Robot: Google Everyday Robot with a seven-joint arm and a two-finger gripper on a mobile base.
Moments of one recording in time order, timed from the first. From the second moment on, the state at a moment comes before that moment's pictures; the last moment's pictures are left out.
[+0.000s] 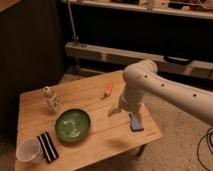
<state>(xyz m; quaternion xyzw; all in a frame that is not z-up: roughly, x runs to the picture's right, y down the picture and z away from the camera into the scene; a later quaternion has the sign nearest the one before) 0.114 0.138 0.671 -0.25 -0.30 -0.56 0.73</state>
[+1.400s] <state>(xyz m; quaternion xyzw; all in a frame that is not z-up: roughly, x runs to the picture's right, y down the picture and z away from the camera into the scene) 0.200 0.138 0.715 -0.29 -0.23 -0.59 0.72</state>
